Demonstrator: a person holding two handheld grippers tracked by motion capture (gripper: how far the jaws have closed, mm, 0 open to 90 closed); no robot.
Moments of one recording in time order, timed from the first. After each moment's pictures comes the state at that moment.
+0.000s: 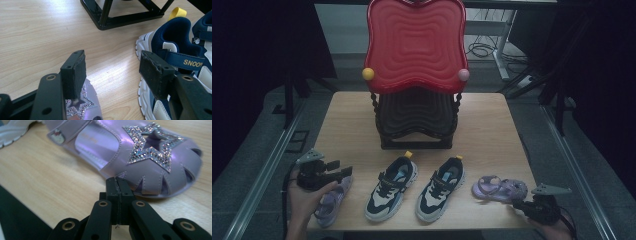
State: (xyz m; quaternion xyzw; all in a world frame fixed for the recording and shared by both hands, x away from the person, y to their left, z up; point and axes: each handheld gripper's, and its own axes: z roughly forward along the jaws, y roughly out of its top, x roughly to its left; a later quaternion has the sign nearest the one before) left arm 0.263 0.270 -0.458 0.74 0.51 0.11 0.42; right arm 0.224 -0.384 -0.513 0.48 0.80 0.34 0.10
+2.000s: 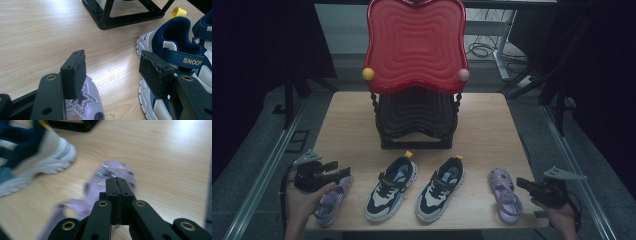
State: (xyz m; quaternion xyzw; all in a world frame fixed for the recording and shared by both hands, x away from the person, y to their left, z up) left arm 0.258 0.274 -0.457 0.74 0.51 0.12 0.42; right arm 0.251 -0.392 -0.476 0.47 0.76 0.43 0.14
